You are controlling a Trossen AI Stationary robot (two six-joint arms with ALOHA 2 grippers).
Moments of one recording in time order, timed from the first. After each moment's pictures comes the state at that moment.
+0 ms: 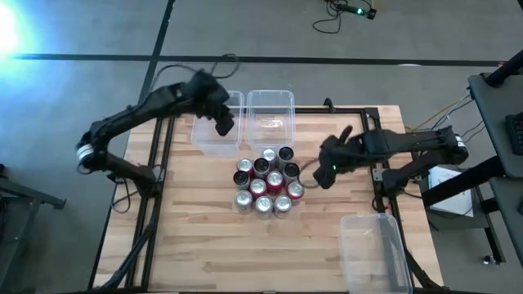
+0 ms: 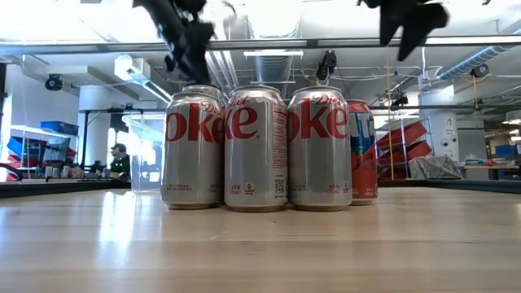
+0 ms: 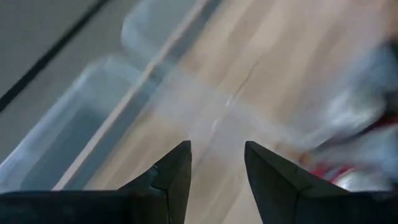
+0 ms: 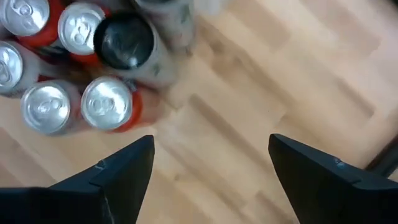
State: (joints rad) left arm 0.56 1.39 1.39 -0.80 0.03 -0.02; right arm 0.11 1.38 1.43 -1.36 0.22 0.91
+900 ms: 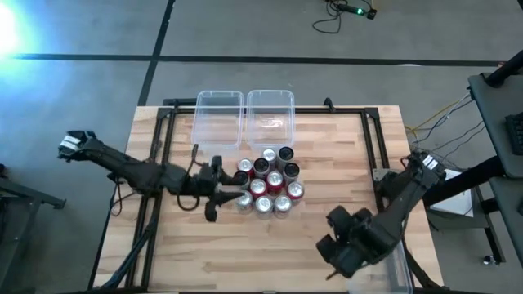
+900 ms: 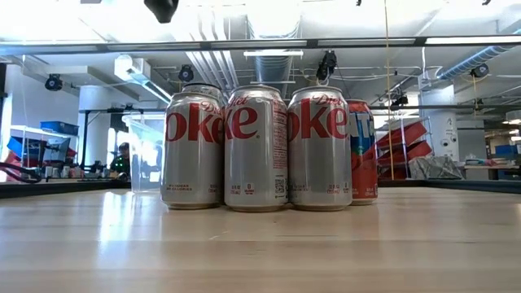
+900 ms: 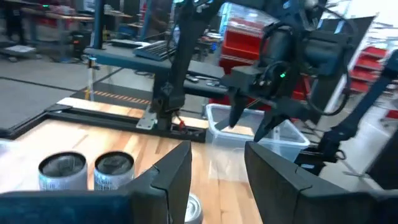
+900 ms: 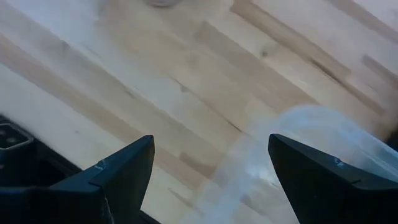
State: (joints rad) left arm -0.34 1.10 0.70 0.38 -0.32 -0.23; right arm 0.77 1.77 1.68 -1.49 0.23 1.74
